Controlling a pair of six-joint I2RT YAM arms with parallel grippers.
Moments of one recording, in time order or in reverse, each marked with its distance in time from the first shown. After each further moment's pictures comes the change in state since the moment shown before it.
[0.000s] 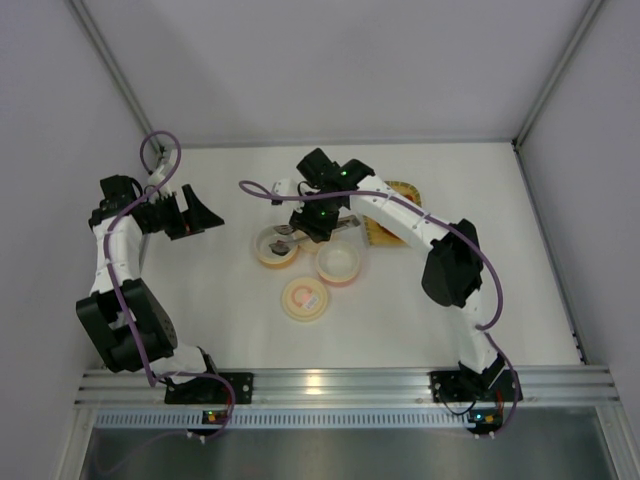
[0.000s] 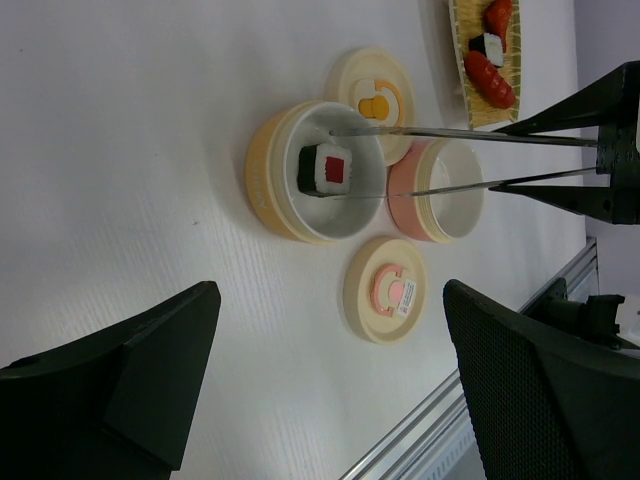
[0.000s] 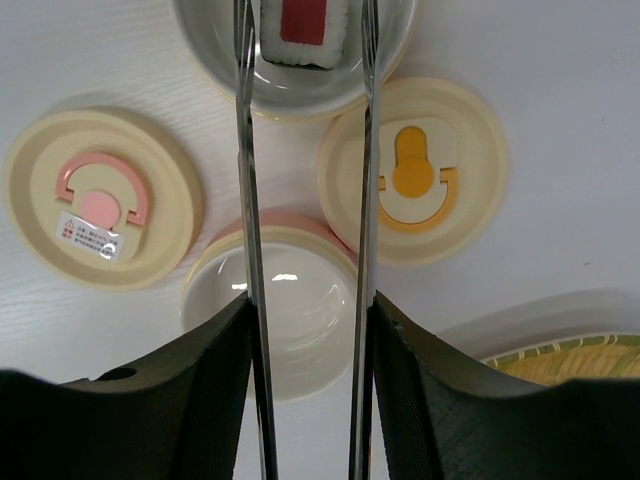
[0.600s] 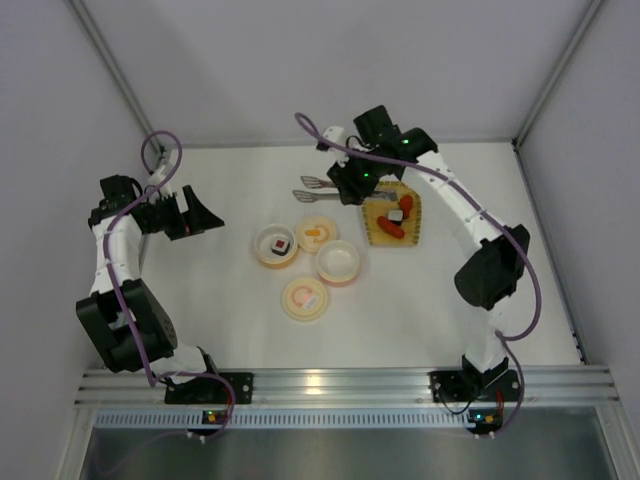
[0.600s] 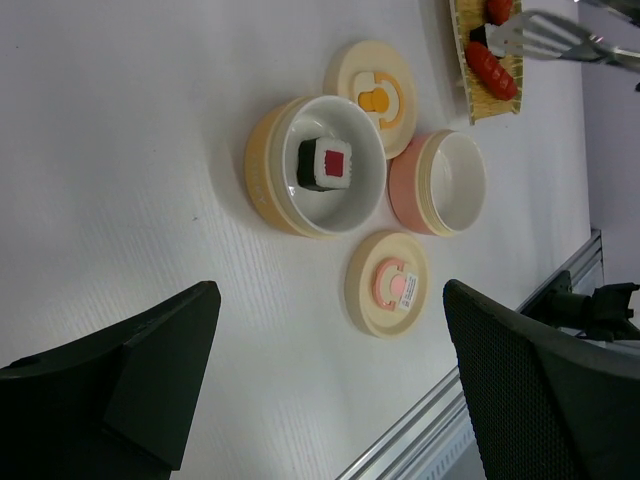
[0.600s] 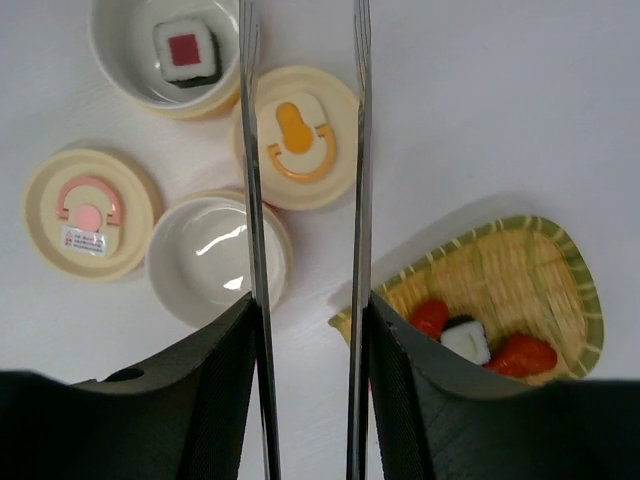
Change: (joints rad) left arm 0.000 0.000 0.006 -0.024 0.000 0.028; right arm -0.168 -0.137 0.035 -0.006 -0.079 0.104
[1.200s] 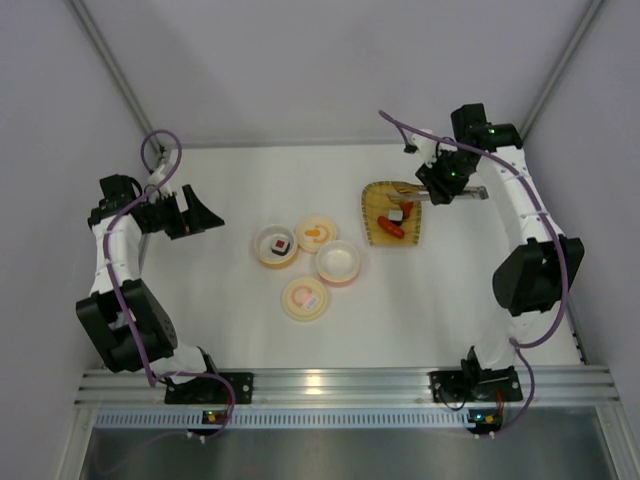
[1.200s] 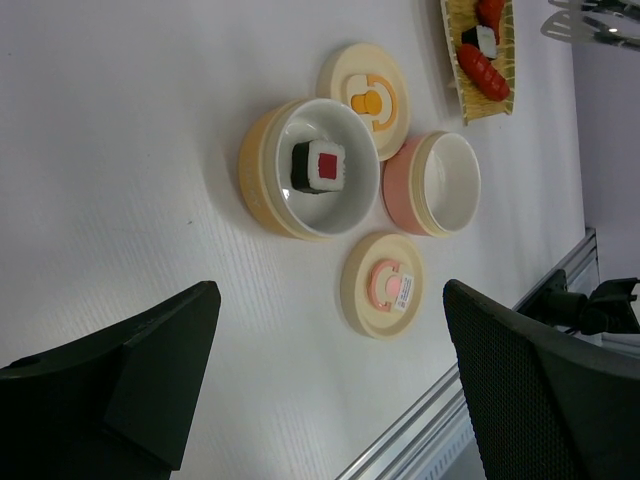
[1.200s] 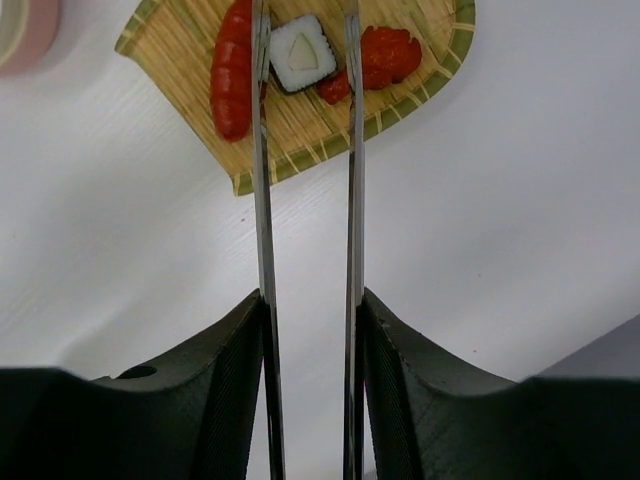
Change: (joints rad) left arm 0.000 0.000 0.006 -0.003 0.013 0.003; right arm -0.471 -0.207 -0.243 -0.155 0.035 -0.310
